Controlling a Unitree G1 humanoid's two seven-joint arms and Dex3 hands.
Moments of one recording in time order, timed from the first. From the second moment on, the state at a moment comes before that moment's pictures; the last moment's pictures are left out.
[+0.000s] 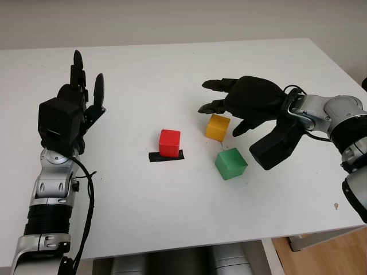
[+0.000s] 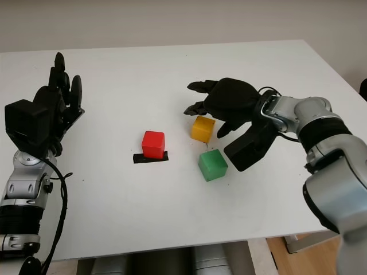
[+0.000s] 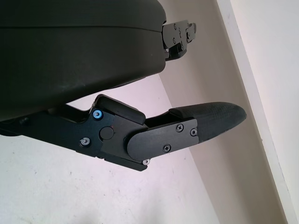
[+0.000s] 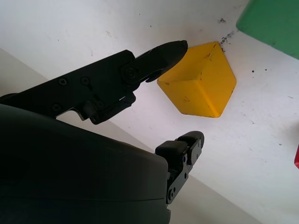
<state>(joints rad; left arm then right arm) -0.49 0.35 0.18 0.28 0.03 0.03 -0.04 -1.19 -0.67 0.75 1.14 -1.09 -0.80 -0.37</state>
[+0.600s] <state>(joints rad) -0.49 0.35 0.18 0.28 0.04 0.03 -0.04 -1.18 -0.66 0.79 1.17 -1.10 -0.78 -0.41</state>
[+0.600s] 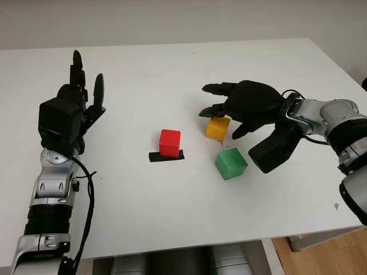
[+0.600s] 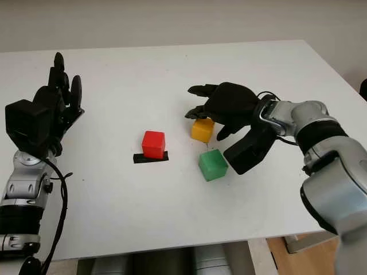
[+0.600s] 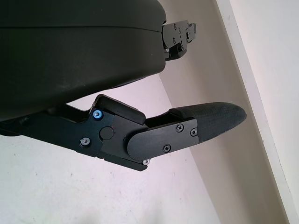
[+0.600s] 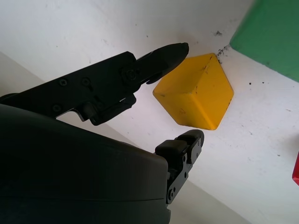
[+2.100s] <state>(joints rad) -0.49 0.35 0.17 0.30 0.05 0.03 -0.05 -1.17 -0.63 0.64 1.21 -0.84 -0.76 -0.16</state>
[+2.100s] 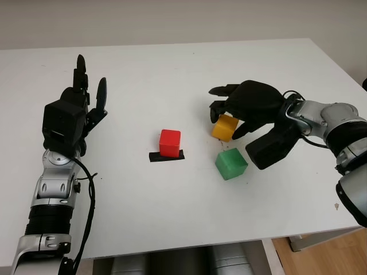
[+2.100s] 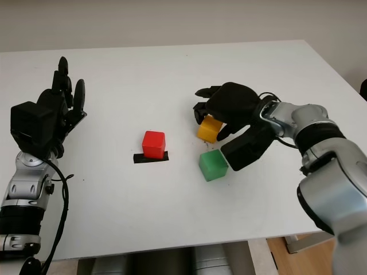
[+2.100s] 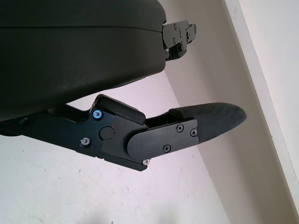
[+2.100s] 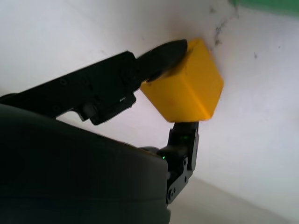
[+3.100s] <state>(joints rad) -0.49 0.35 0.17 0.30 0.04 0.04 -0.03 -1.04 -0.46 0.24 0.81 -0.26 -0.31 0.54</state>
